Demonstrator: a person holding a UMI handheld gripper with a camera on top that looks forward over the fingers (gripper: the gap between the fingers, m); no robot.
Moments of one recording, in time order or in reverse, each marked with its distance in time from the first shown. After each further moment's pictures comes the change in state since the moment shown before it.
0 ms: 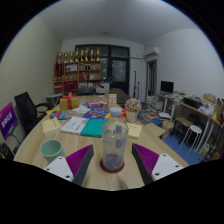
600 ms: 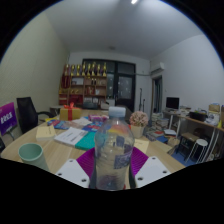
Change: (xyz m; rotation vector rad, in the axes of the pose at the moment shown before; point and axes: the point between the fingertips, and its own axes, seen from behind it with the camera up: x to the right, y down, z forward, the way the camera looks) arm 0.032 -0.014 0.098 0.208 -0.065 -0.046
